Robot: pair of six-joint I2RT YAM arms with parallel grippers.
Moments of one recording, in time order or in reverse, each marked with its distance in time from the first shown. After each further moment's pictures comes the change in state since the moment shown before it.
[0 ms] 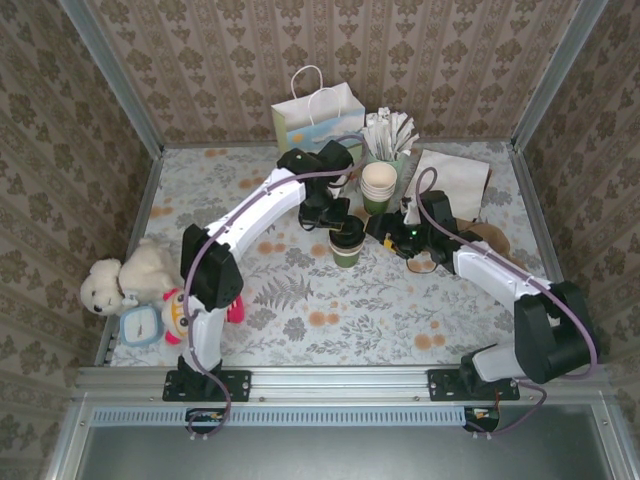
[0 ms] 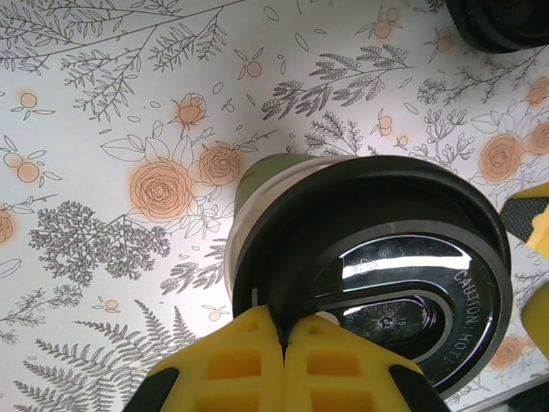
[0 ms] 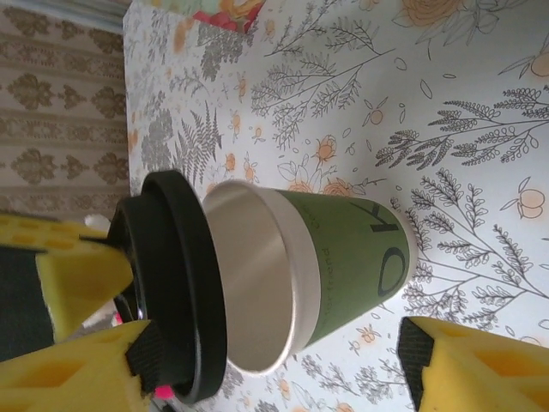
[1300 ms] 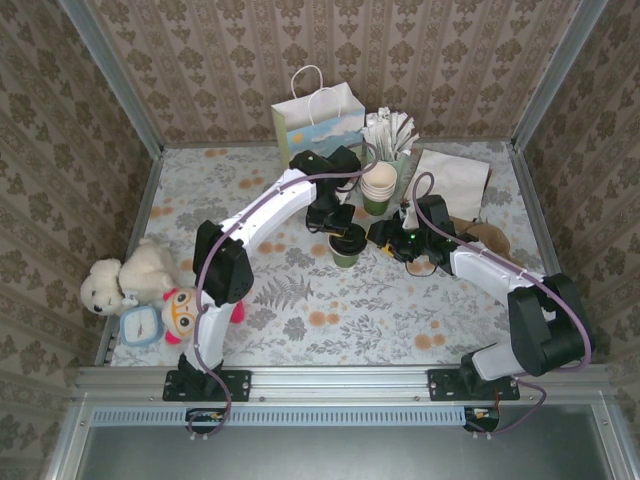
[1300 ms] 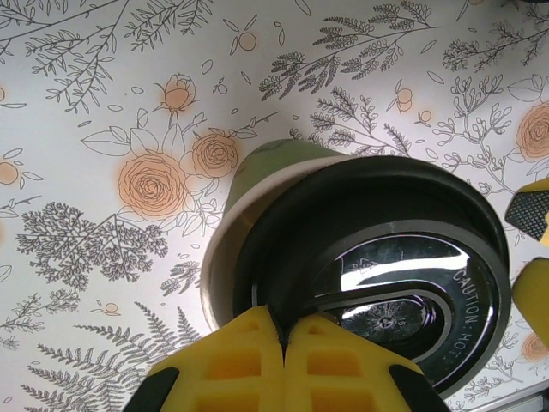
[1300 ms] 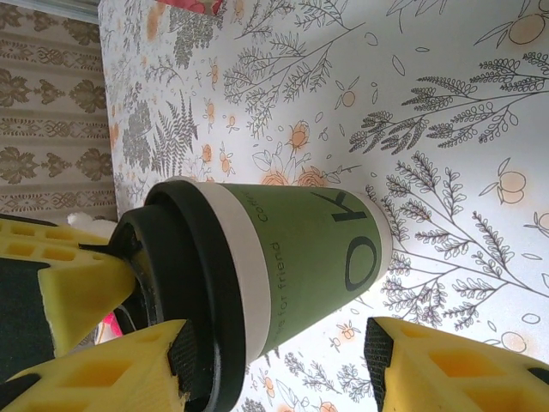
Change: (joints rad) left arm -0.019 0.077 0.055 -0.055 -0.003 0.047; right arm -0.001 0.030 -0.030 0.021 -0.010 -0.006
